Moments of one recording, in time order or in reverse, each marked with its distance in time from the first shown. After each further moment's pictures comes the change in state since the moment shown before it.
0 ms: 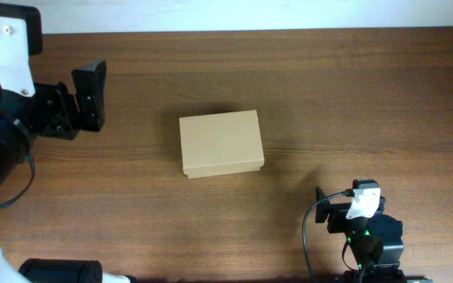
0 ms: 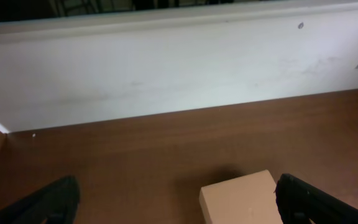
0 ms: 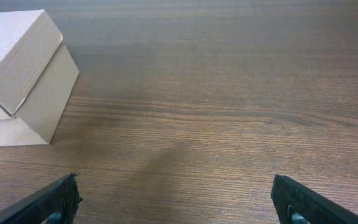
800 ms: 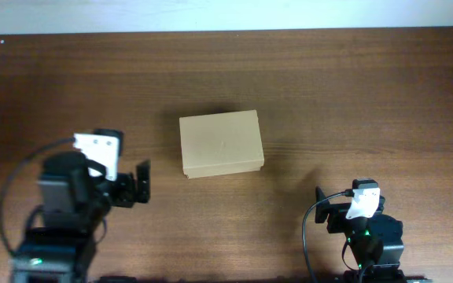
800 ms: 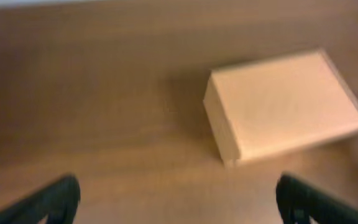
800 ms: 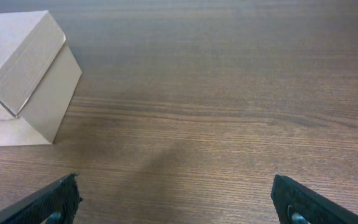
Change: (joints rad) left arm 0.000 -0.847 -1.951 0.863 -0.022 -0.003; right arm 0.000 -0.002 -0.001 0.002 -0.008 0.000
